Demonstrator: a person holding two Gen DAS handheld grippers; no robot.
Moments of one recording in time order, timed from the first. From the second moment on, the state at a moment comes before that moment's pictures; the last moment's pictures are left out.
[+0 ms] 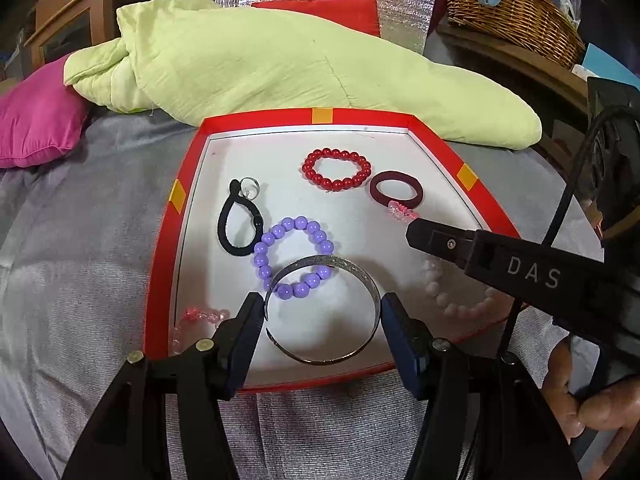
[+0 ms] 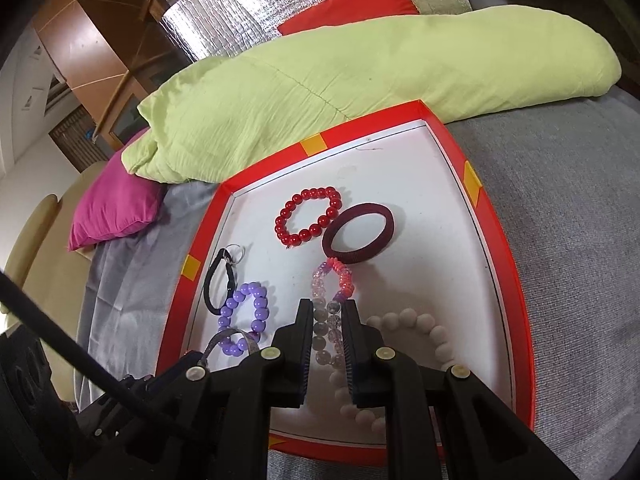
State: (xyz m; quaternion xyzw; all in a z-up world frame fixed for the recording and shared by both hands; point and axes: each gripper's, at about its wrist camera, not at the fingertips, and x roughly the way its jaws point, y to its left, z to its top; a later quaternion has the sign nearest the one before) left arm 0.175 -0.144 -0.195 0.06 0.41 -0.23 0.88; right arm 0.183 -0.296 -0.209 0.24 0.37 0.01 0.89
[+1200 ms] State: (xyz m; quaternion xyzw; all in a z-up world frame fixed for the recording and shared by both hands) left arm 0.173 -0.147 -0.196 0.08 0.41 -0.22 0.88; right arm 0.181 -0.295 -0.208 0.25 0.37 0.01 0.89
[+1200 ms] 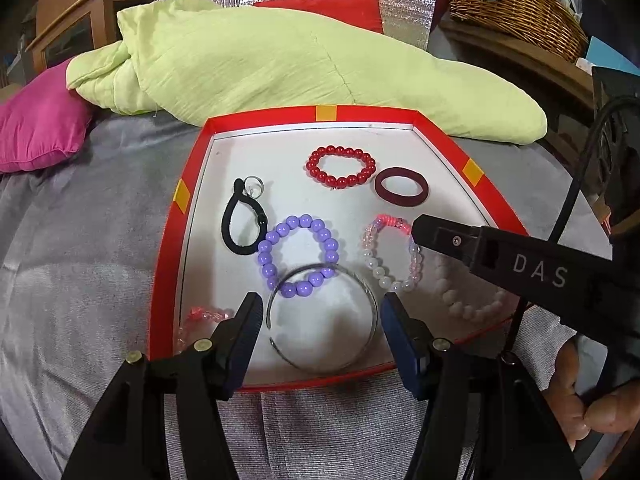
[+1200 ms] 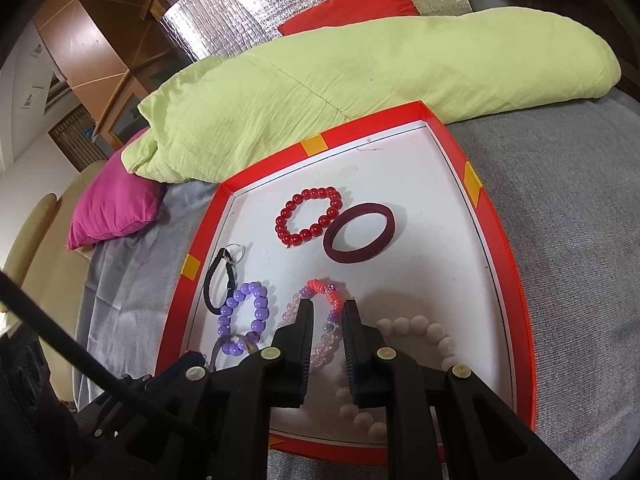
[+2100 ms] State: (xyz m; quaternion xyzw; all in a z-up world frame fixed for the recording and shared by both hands) left arm 0.169 -0.145 -0.188 0.09 0.39 -0.21 0.89; right arm 0.168 -0.302 -0.190 0.26 0.35 0.02 0.90
